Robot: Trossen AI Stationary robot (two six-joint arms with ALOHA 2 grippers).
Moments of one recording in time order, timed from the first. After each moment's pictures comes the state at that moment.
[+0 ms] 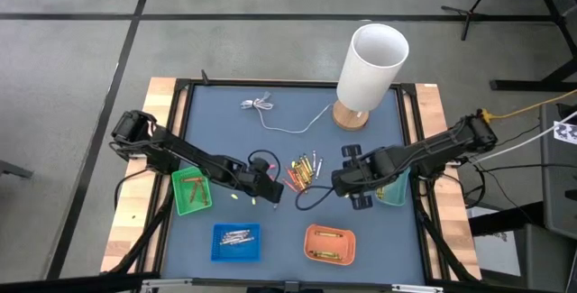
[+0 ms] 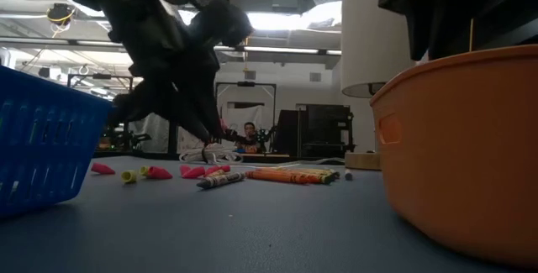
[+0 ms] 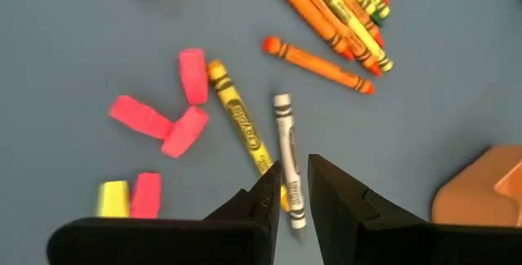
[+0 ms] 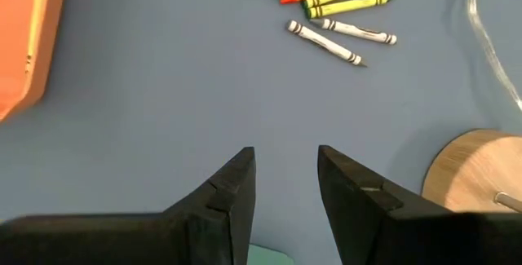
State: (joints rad) left arm -0.27 1.68 0.89 -0.17 -0.21 -1.44; right arm 0.35 1.54 1.33 -1.19 0.20 0.12
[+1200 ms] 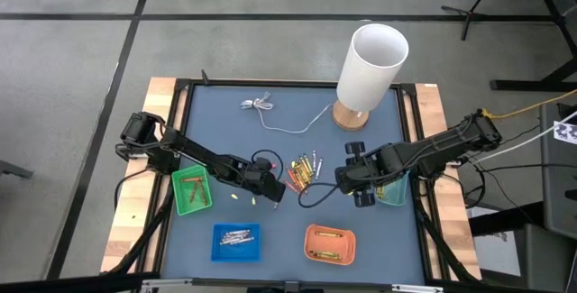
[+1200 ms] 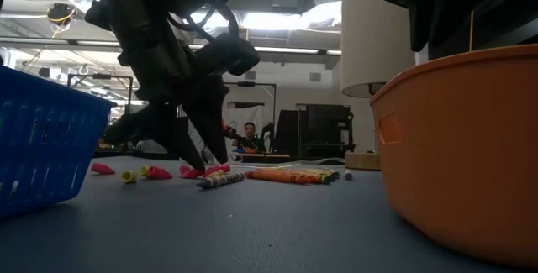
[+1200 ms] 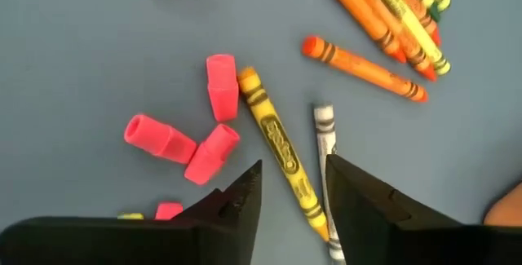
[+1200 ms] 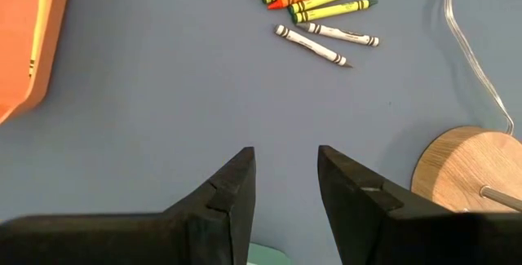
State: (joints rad) left arm -0.22 1.75 0.89 -0.15 -0.16 -1.41; right arm 0.35 1.50 1.33 -1.20 0.22 0.12
